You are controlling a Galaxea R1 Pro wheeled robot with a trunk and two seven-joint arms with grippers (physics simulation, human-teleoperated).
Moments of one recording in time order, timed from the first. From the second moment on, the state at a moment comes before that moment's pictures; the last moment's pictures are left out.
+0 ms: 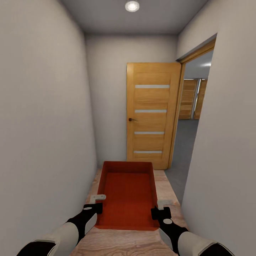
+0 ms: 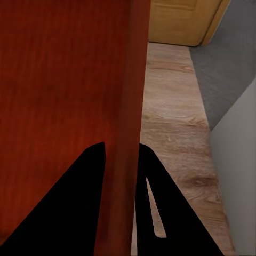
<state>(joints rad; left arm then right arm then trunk) -0.74 -0.11 -0.02 -0.12 0.06 0.03 0.22 -0.70 0.12 0.39 -0.03 -0.24 -0.24 -0.21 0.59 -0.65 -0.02</state>
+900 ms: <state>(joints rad) -0.74 -0.11 -0.02 -0.12 0.06 0.03 0.22 -0.70 0.12 0.39 -0.03 -0.24 -0.24 -0.21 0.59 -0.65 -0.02</state>
